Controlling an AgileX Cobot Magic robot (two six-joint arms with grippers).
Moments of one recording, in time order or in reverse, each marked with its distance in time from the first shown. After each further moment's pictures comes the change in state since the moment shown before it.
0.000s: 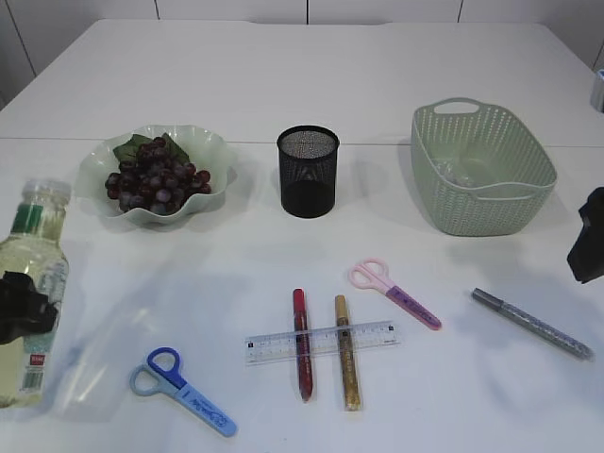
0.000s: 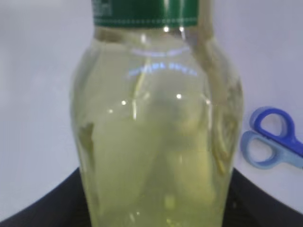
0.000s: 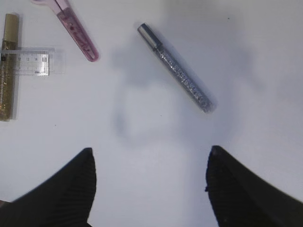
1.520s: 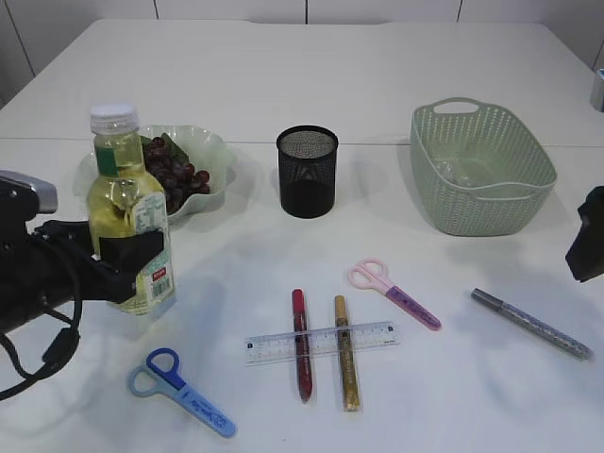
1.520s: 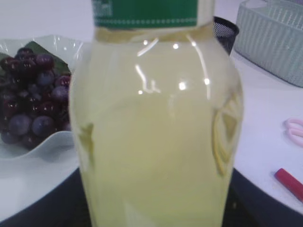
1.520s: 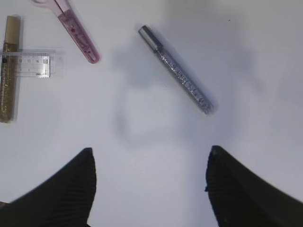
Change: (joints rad) left arm -0.004 0.432 0.180 0.299 -1.428 -0.043; right arm 0.000 0.000 0.000 0.004 -0.005 -0.002
